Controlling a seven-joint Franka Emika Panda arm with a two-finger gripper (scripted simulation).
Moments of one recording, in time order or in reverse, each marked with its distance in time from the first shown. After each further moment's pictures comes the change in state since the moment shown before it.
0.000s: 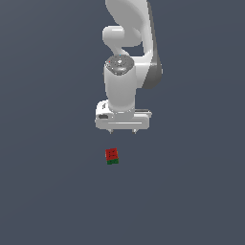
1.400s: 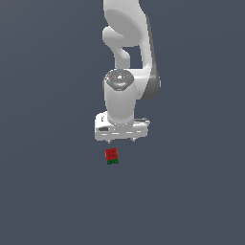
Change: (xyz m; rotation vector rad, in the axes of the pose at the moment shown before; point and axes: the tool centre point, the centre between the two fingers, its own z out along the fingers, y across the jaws) arm 0.029 0.005 0.026 -0.019 0.017 -0.120
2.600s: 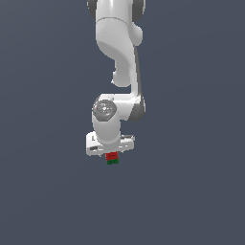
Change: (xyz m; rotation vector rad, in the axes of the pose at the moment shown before) arm 0.011 0.049 0.082 -0.005 -0.029 -0.075
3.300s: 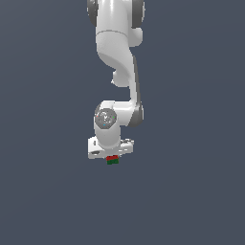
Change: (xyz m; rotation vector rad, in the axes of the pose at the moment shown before) arm 0.000 0.000 0.035 0.000 -0.002 -0.002
